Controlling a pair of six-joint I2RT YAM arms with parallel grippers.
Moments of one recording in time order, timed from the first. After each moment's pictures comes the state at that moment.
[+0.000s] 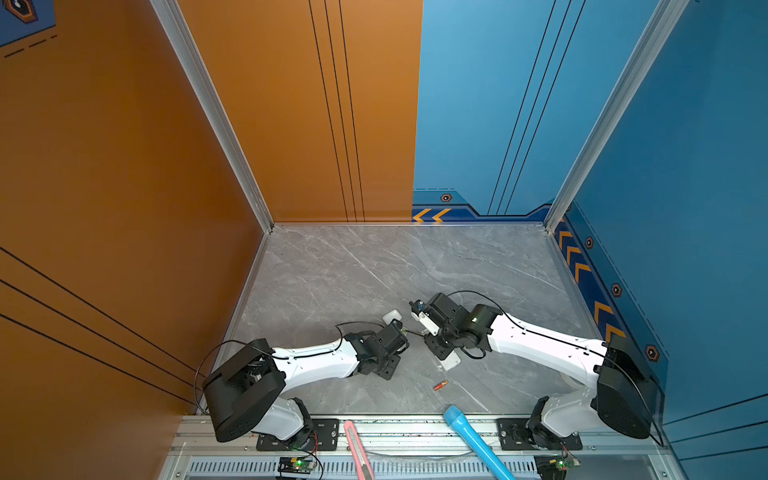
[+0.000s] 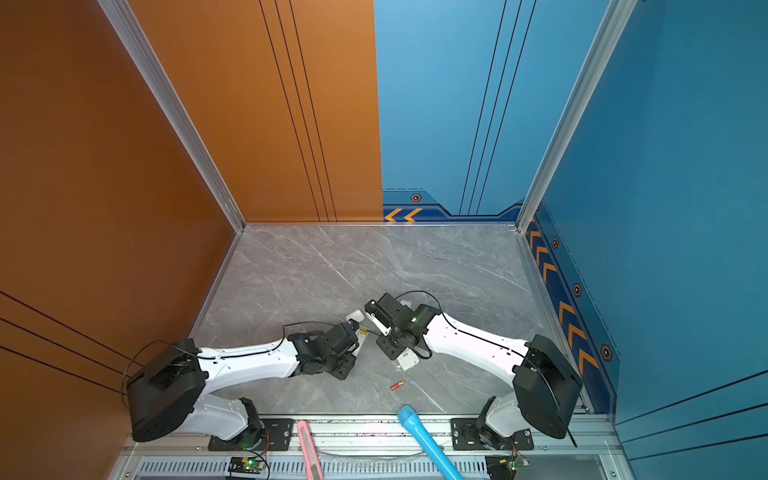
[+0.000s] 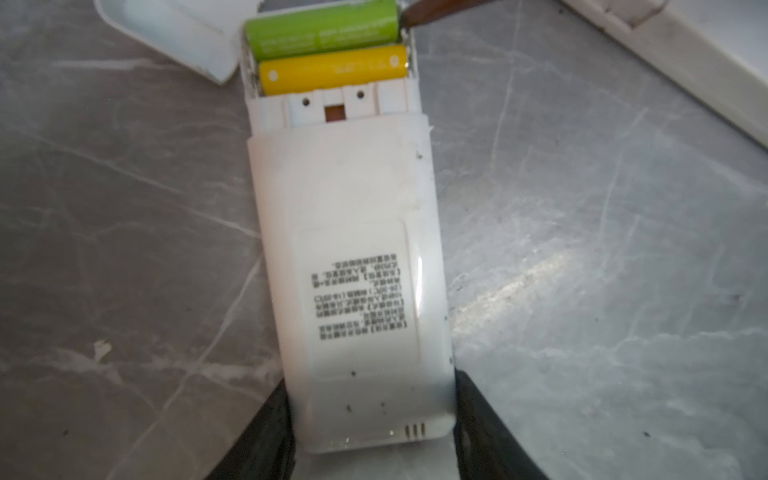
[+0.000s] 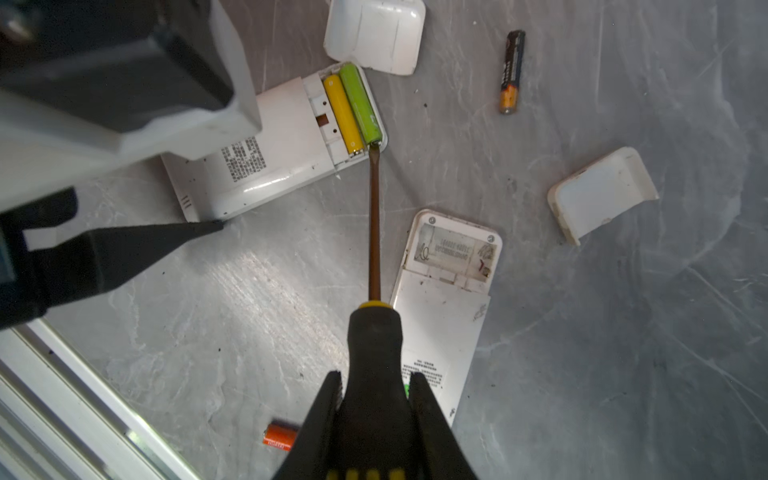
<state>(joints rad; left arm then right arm) -0.95 1.44 0.66 -0.43 -0.14 -0.43 0.91 1.48 1.01 -0.69 0.04 0.11</state>
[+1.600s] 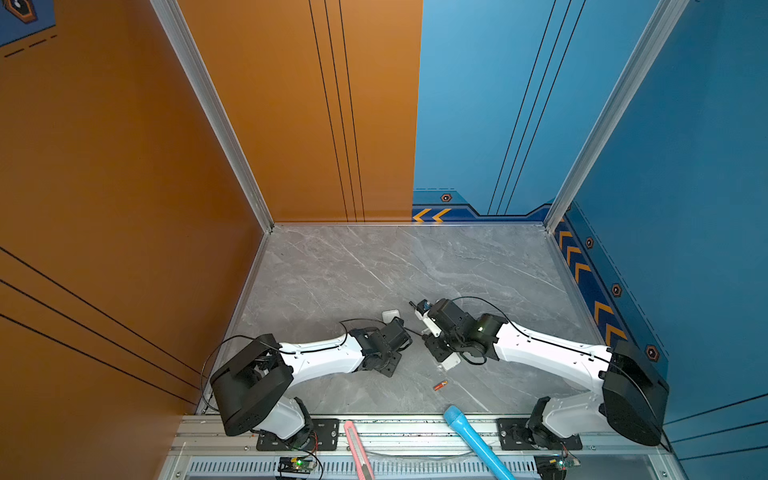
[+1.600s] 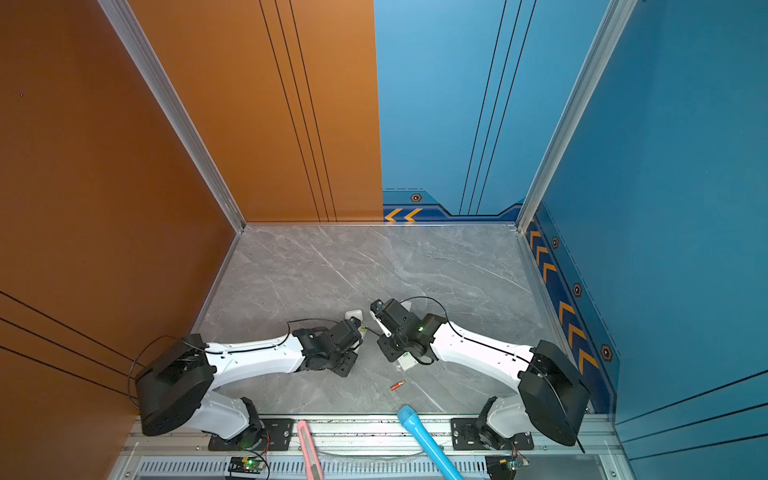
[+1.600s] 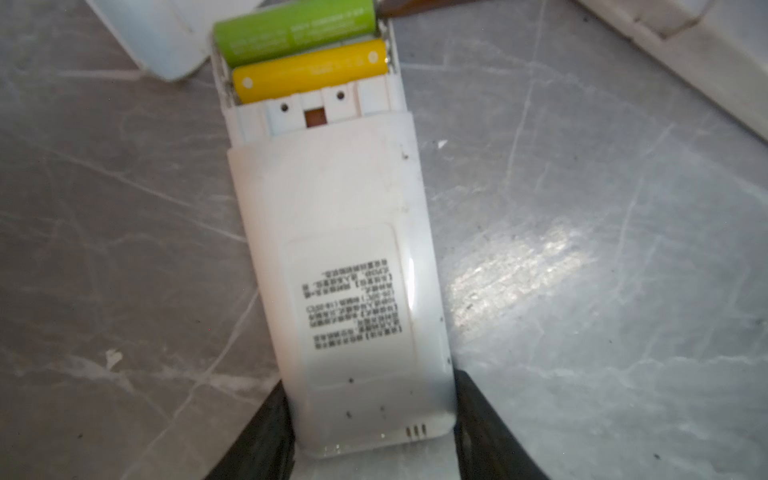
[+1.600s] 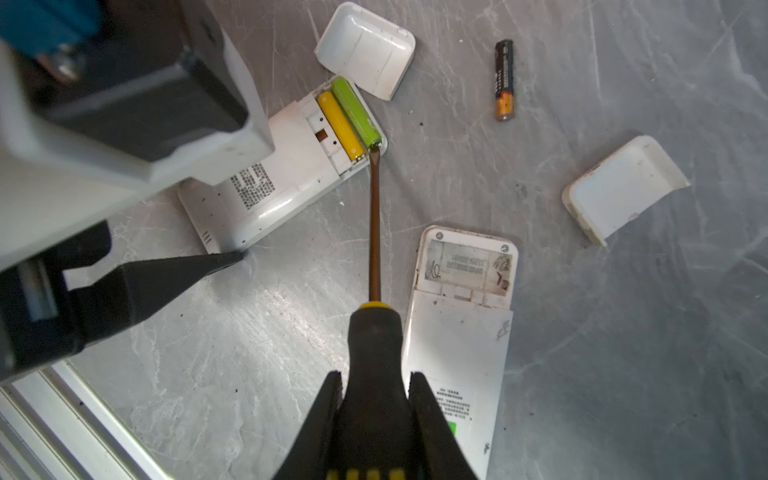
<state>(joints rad) -0.94 1.51 0.72 -0.47 -0.14 -0.42 0.91 1.40 0.88 -0.53 0.02 0.23</state>
